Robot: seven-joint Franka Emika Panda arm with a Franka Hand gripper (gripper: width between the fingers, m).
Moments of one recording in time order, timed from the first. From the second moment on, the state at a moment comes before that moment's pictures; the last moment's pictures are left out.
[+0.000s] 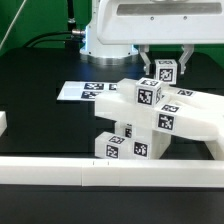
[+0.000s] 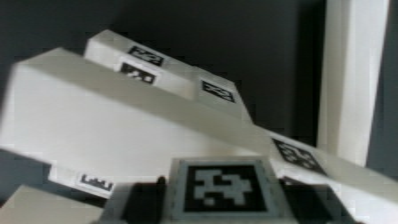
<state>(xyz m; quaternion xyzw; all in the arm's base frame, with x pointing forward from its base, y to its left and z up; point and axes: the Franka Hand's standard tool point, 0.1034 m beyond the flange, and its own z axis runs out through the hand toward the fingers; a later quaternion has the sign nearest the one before) 0.563 0.056 0.114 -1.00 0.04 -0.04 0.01</state>
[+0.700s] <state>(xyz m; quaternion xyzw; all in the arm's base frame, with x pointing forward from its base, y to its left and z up) 0.567 0.055 0.114 -1.00 0.04 -0.05 0.01</state>
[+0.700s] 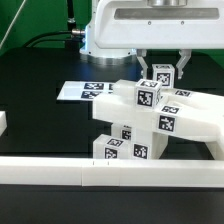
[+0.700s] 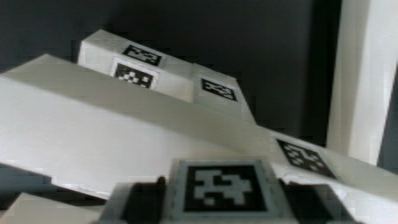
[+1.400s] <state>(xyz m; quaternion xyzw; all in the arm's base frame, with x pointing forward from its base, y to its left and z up) 0.567 0.055 0.114 -0.99 0.10 -0.05 0.02</state>
